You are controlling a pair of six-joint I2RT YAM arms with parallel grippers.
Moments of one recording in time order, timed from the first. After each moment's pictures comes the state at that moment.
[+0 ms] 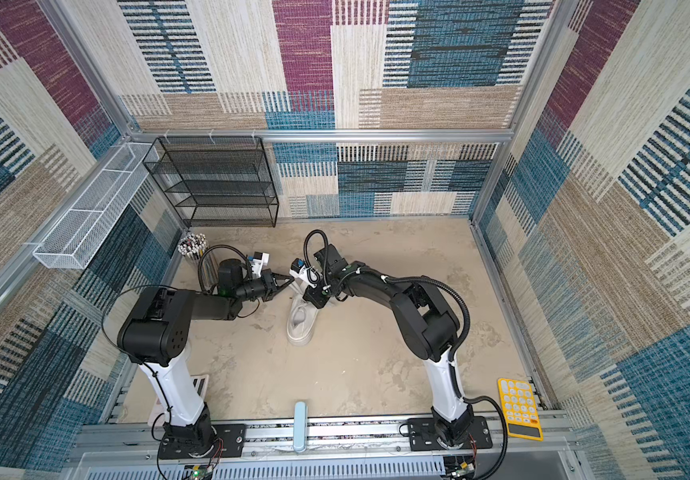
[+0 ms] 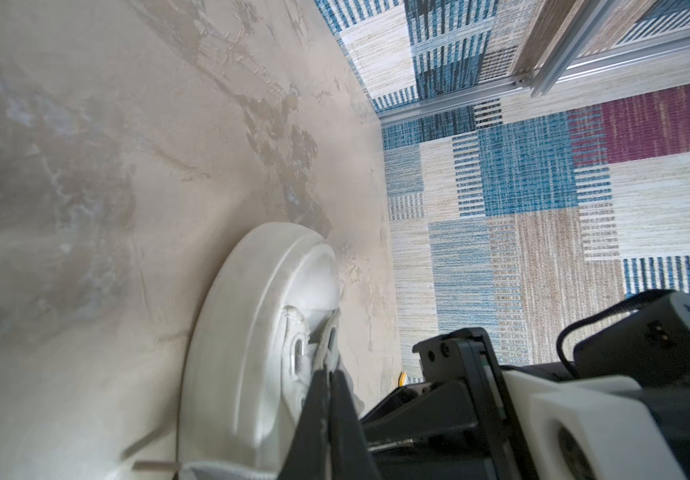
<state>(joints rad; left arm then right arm) -0.12 1.89 0.86 0.56 0.88 -0.86 0.66 2.06 1.49 -0.39 -0.42 -0.26</state>
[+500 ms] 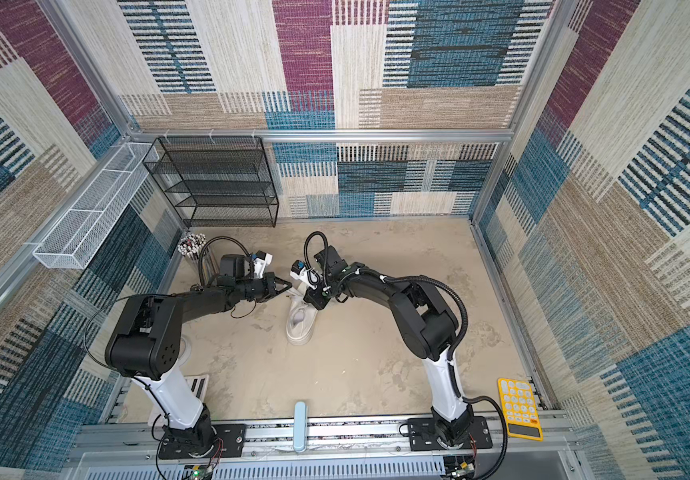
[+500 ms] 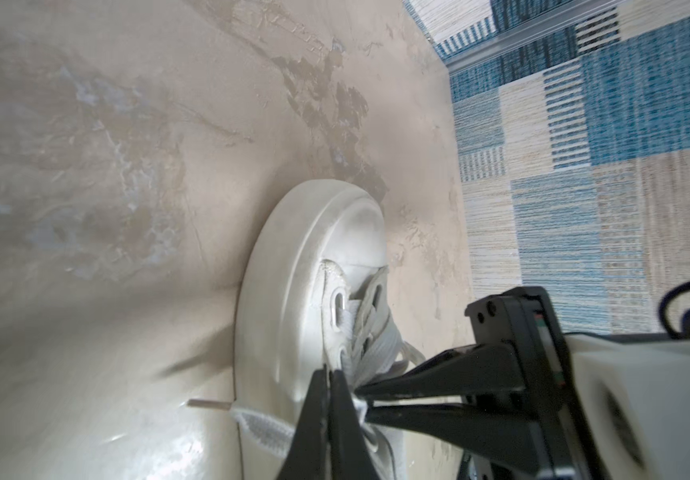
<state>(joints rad) -0.14 1.81 0.91 0.20 0.80 -0.59 0.66 2.07 1.47 -0.38 -0.42 -0.26</state>
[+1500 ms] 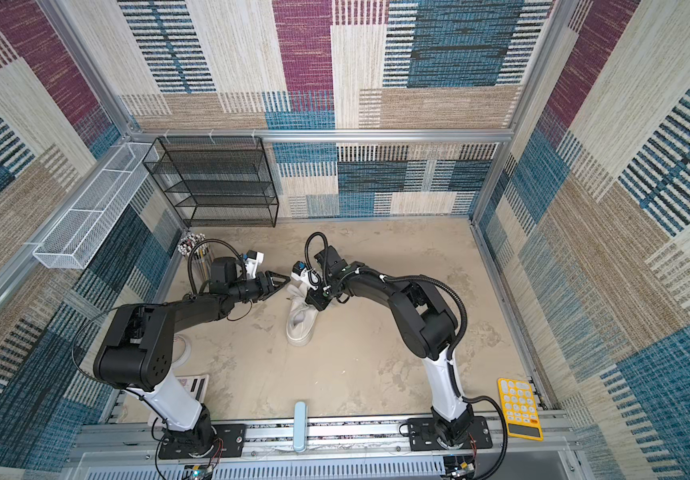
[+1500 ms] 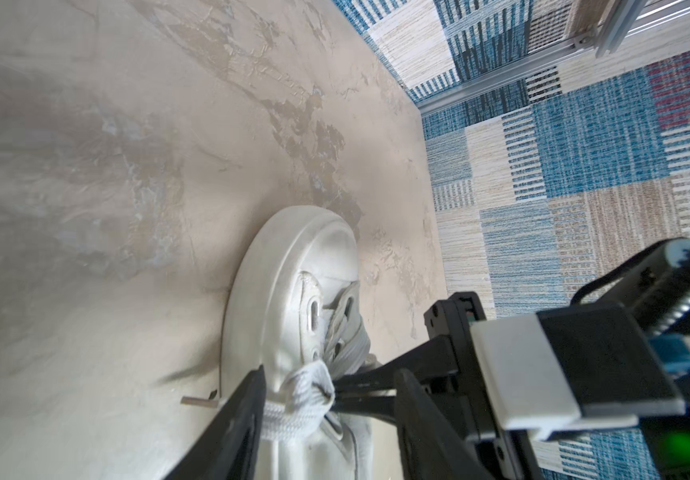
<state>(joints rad) -0.12 1.71 0.81 0.29 0.78 -0.65 0.66 2.07 1.49 -0.42 -0.42 -0.26</state>
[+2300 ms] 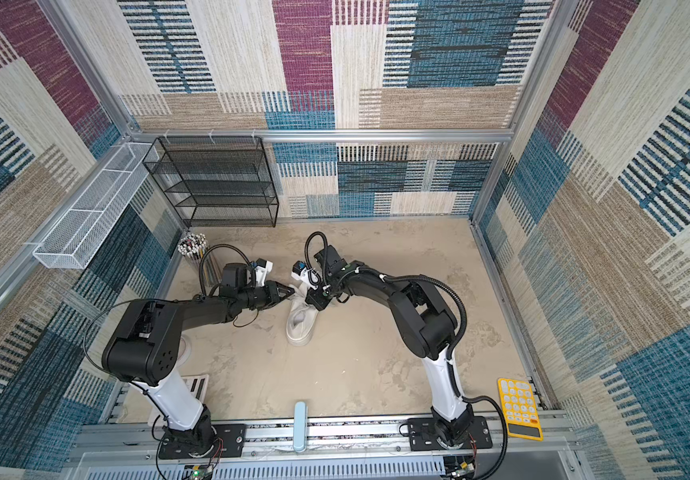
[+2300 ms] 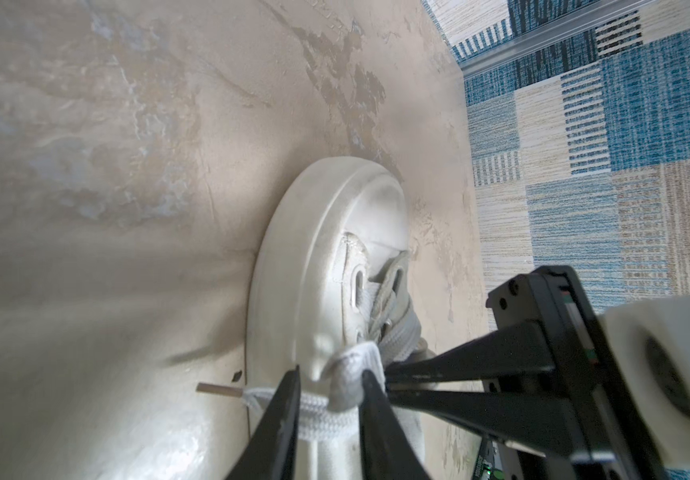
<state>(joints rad) -0.18 1.77 0.81 0.25 0.71 -0.59 0.66 2.08 1.50 -0.43 -0.43 -0.25</state>
